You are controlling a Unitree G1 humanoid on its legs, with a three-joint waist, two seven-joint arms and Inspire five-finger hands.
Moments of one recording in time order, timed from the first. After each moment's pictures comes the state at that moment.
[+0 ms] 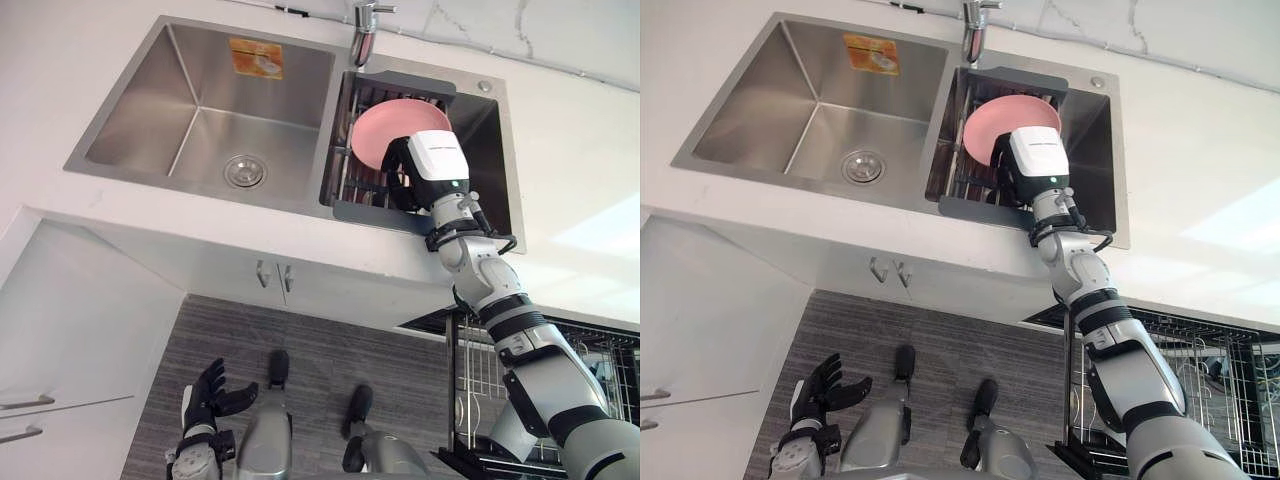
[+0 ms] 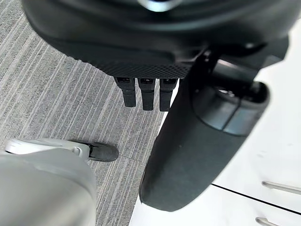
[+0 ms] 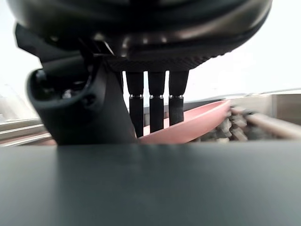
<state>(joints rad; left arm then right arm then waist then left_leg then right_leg) 0.15 0.13 0.07 0.76 -0.19 -0.24 0.14 -0.75 -0.44 0.28 0.56 -0.86 -0.03 -0.31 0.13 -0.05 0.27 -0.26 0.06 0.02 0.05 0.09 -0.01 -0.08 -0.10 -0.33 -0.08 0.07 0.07</state>
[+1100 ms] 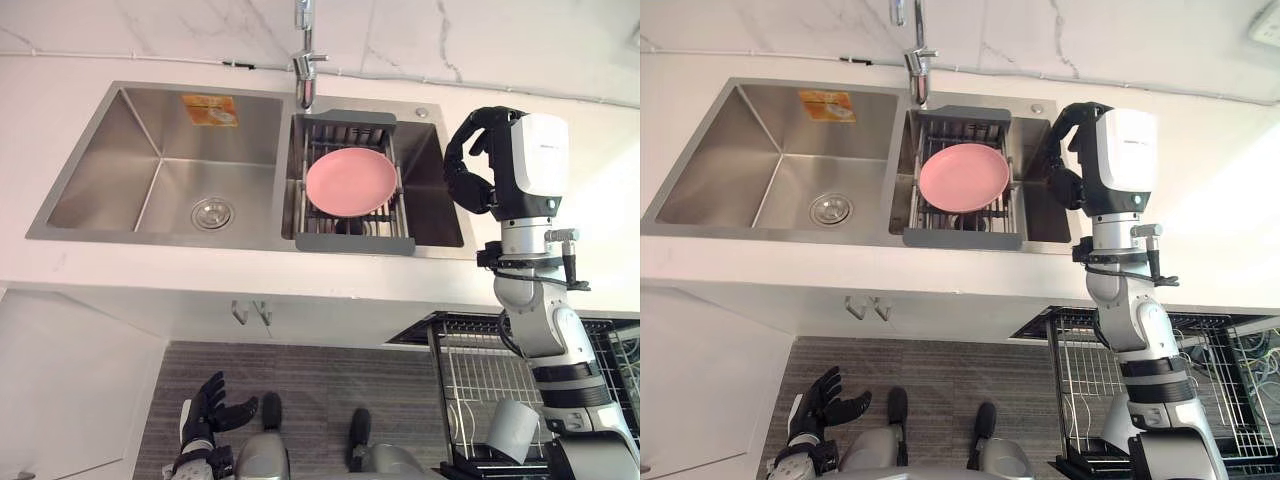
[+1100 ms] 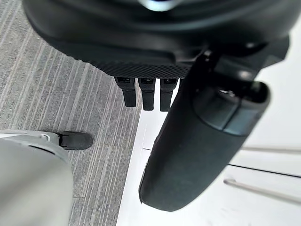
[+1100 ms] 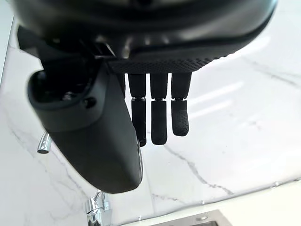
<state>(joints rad) 0.25 0.14 0.07 0.72 -0.17 -0.24 0.13 -0.32 -0.53 -0.02 -0.02 -0.72 -0.12 -0.42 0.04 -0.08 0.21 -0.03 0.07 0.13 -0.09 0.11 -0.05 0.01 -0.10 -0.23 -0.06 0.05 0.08</state>
